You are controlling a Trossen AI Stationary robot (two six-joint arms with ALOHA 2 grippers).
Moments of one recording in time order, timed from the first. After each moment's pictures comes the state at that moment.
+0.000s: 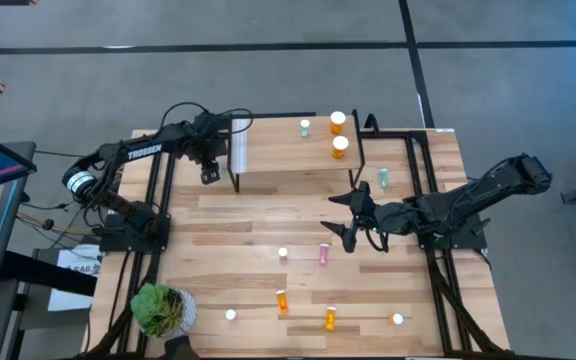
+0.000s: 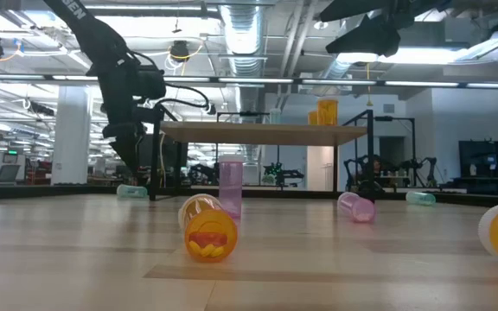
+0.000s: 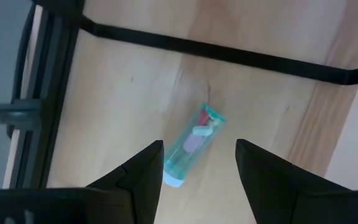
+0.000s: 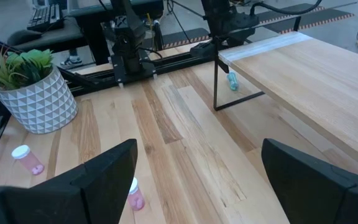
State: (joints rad) left arm 0.88 1.46 0.87 -0.63 0.04 0.61; right arm 0.30 1.13 0.73 0.04 0.58 0.34
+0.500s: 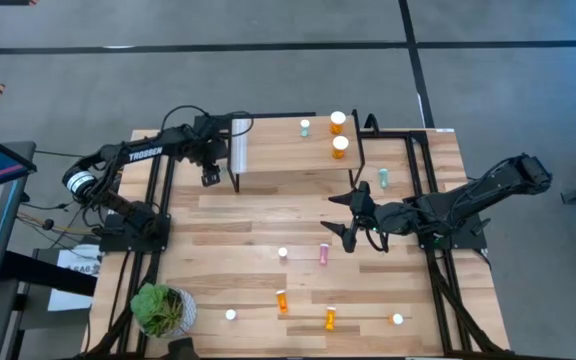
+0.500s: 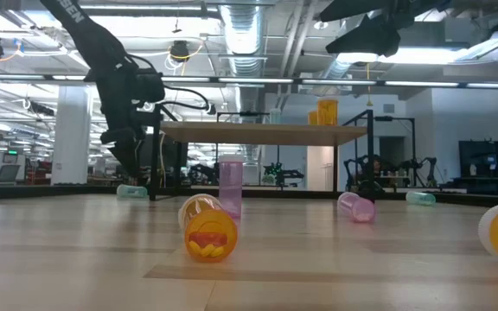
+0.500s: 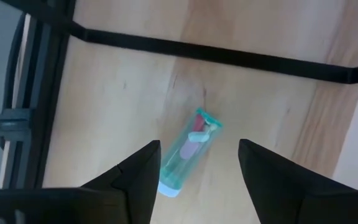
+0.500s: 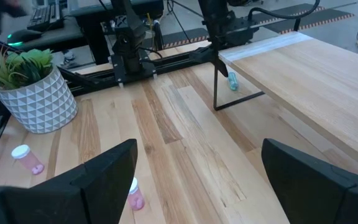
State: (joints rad) left arm 0.87 1.46 0.83 -0.57 0.04 0.64; right arm 0.30 1.13 0.73 0.04 0.58 0.34
